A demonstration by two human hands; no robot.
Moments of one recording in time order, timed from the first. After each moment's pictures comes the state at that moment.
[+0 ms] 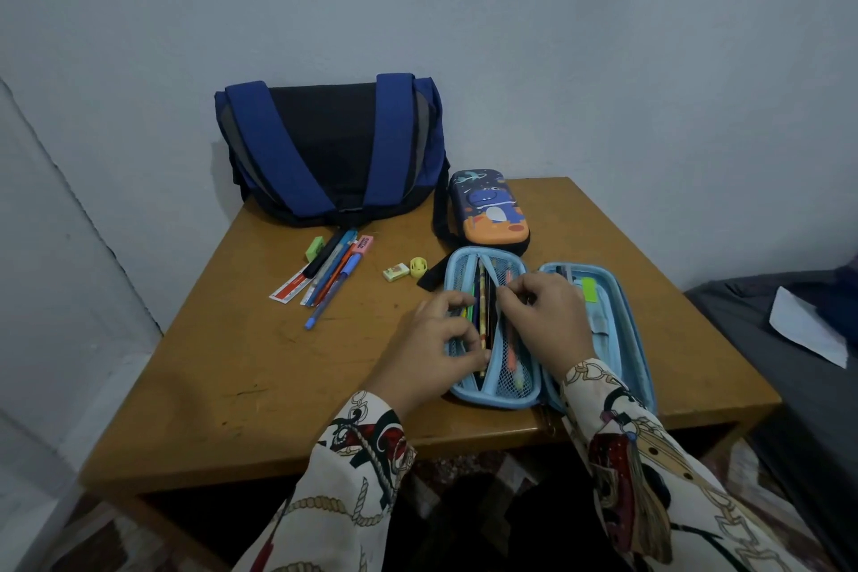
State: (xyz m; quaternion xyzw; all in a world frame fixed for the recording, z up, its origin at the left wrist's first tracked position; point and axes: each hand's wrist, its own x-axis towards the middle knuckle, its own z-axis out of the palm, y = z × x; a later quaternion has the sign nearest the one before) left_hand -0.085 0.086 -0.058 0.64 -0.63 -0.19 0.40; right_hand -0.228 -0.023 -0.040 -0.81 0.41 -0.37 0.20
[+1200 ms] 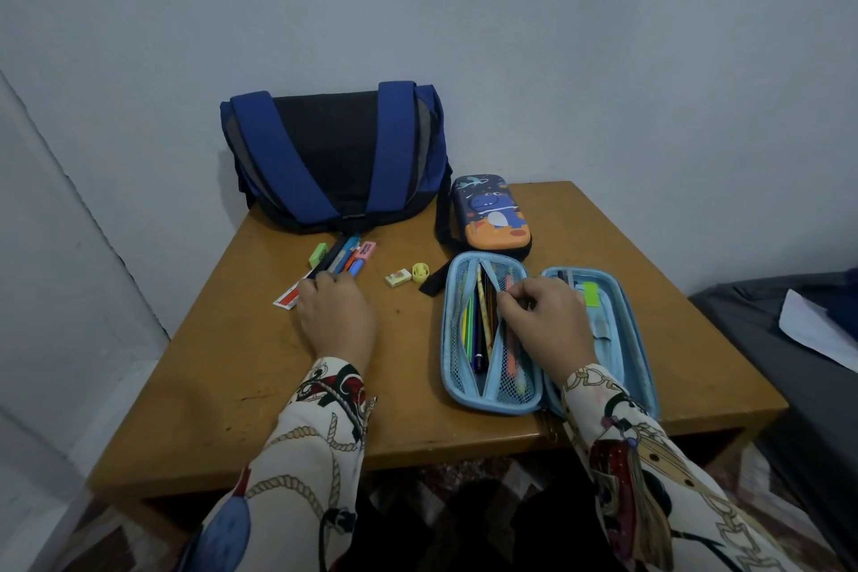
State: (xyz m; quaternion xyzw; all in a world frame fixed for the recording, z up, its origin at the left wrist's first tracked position) left_hand -0.011 0.070 -0.055 0.91 -0.32 0.13 0.24; right_hand -0.228 -0.022 -0.038 -0.81 0.41 -0.37 0.19
